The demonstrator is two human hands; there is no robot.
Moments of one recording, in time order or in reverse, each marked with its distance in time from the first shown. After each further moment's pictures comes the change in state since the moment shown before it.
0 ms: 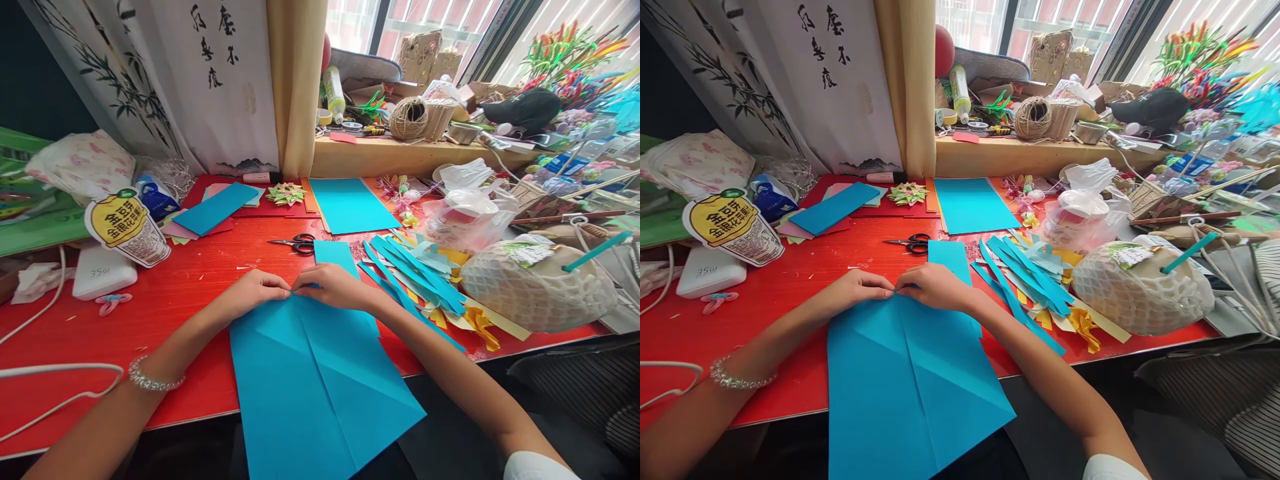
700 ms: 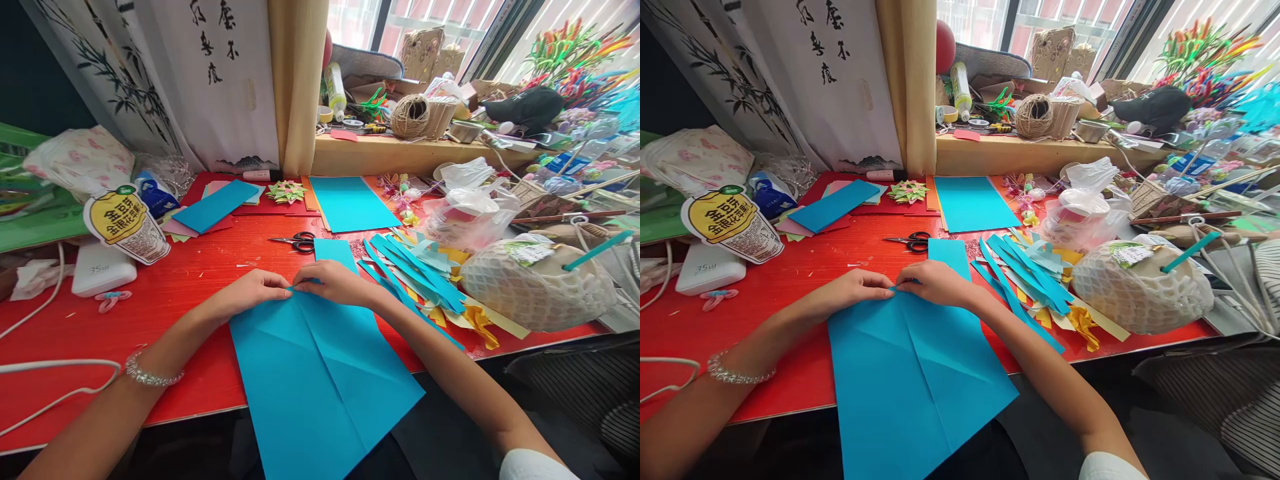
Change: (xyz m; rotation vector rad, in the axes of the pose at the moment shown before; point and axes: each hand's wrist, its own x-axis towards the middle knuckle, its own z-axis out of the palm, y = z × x) left_hand -0.005 0.004 -0.002 -0.079 -0.098 -0.043; right_hand 0.001 0.001 -0.004 0.050 0.003 0.029
